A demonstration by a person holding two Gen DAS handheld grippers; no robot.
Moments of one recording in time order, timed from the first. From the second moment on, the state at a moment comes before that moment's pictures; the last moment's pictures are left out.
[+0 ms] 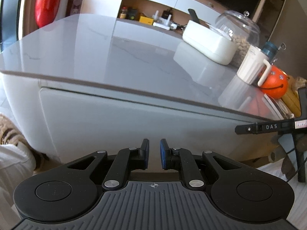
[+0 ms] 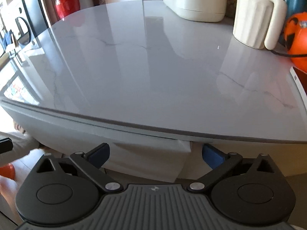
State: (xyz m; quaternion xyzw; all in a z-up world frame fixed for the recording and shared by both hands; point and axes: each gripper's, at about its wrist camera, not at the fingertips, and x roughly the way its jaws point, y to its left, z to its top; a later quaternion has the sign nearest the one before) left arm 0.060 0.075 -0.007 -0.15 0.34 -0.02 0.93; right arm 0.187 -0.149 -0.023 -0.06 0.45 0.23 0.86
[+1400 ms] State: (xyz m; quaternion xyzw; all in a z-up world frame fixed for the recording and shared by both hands) left arm 0.101 0.075 0.019 -0.13 0.34 0.01 0.93; right arm 0.135 -0.158 -0.010 -0.06 0.40 0.23 0.88
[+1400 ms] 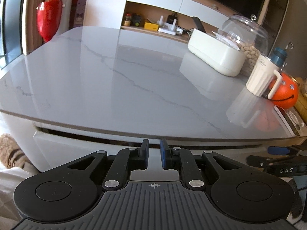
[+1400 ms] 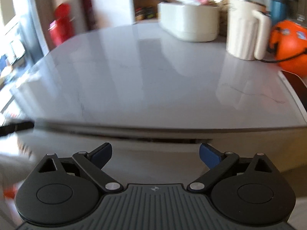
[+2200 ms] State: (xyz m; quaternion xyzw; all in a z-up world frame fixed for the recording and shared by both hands) left arm 0.127 0.057 -0.002 -0.09 0.39 0.02 0.92; right arm 0.121 -0.175 0.010 -0.06 0.42 0.23 0.88
